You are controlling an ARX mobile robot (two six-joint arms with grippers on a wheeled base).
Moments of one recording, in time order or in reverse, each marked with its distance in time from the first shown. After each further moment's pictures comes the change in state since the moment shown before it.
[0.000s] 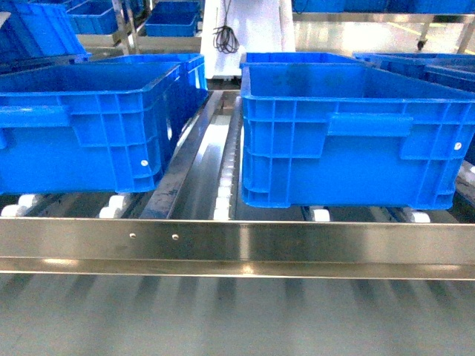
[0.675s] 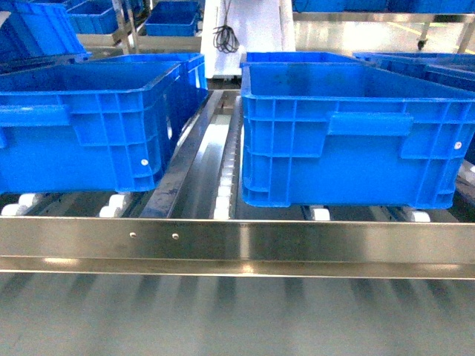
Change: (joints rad) left arm 0.000 -0.243 0.000 -0.257 -0.001 0.000; right arm 0.000 0.000 0.000 -0.016 0.001 0.000
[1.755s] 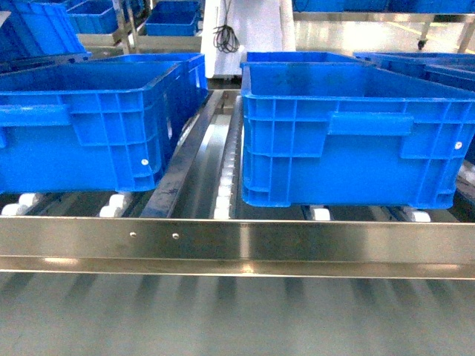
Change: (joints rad) left arm 0.000 0.000 0.000 0.001 0.000 0.000; right arm 0.000 0.000 0.000 0.000 0.000 0.000
